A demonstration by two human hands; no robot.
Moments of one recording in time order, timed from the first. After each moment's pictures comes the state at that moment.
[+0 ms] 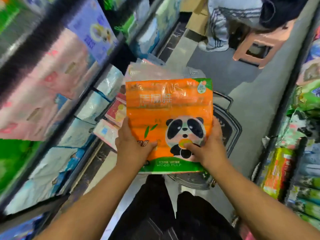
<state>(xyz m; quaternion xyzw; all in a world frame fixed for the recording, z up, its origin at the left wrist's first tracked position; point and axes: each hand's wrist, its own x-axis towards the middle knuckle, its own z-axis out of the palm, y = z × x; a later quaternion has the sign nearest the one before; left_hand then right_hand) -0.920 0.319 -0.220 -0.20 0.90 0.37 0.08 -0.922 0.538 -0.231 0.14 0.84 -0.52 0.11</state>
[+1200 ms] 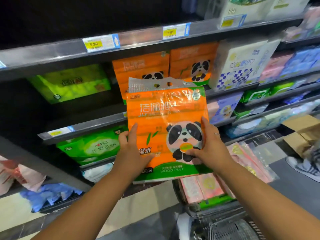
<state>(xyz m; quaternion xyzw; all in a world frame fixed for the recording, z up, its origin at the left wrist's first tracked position) -0.782 0.003 -0.051 -0.39 0.84 0.36 -0.12 -0.961 0.172 -0.052 -0.33 0.86 -0.36 0.16</state>
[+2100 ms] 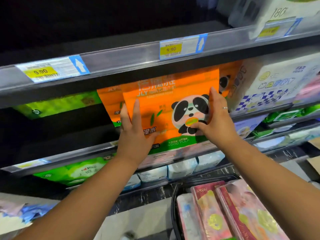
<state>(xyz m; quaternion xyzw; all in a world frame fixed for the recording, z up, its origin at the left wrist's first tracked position) -0.968 -0.120 -0.056 -0.35 0.87 0.23 -0.26 -1.171 0.017 -0.047 -0.40 0.82 -0.39 0.06</state>
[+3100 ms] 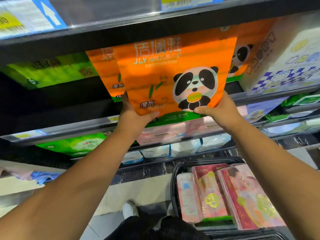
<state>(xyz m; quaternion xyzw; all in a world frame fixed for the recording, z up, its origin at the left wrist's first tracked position) -0.982 -0.134 -0.092 -0.46 0.70 0.49 -0.23 -1.213 0.004 -0.120 -0.33 0.75 -0.50 0.30</state>
